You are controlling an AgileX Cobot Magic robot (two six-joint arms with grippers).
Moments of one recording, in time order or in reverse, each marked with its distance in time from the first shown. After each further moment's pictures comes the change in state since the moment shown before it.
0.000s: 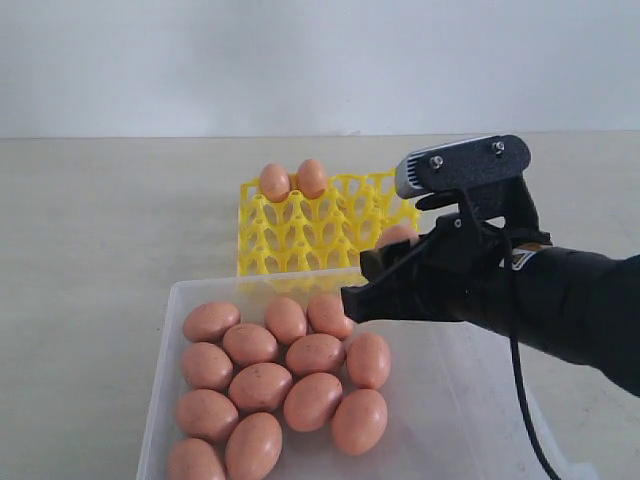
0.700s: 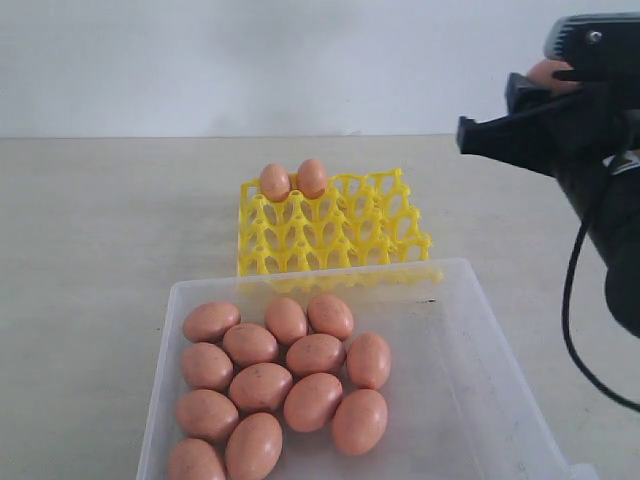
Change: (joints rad) left arm 0.000 0.000 0.000 0.000 0.000 0.000; right arm -0.185 0.038 0.000 0.017 -0.660 -0.007
